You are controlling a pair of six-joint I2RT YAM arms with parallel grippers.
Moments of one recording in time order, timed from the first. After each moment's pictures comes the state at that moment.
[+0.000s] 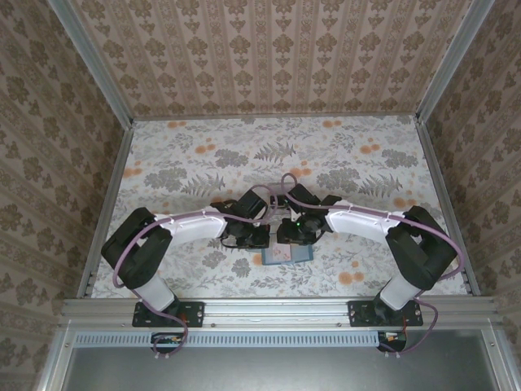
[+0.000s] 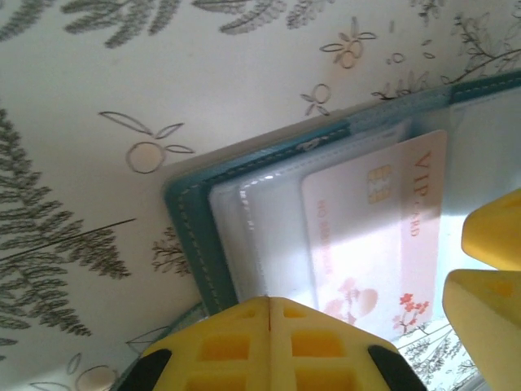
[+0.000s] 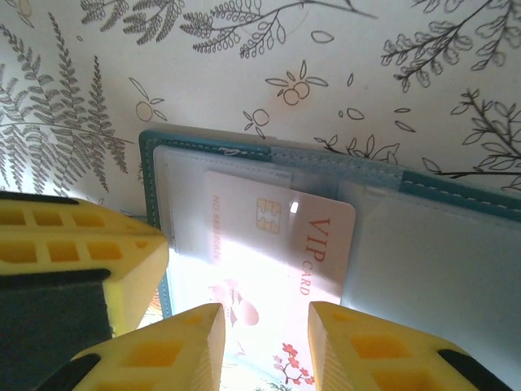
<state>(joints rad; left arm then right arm) -0.86 1.63 0.87 -0.41 0.32 -0.71 0.70 1.61 0.92 -0.51 -0.29 0.74</state>
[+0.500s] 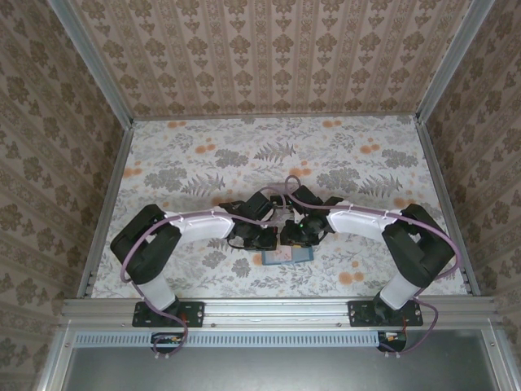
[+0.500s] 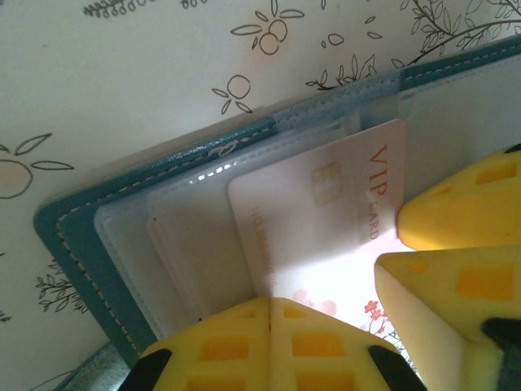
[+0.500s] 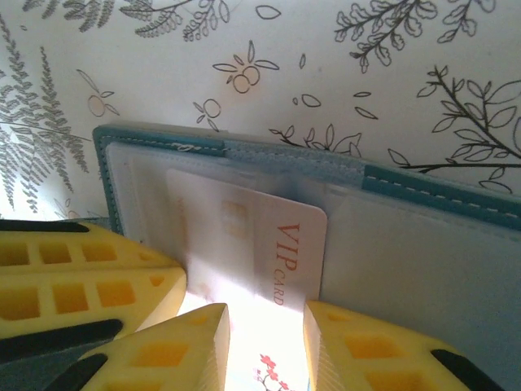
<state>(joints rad) -0.90 1.70 0.91 -0.38 0.35 -0.72 0.67 1.63 0.88 -0.48 -0.33 0.74</state>
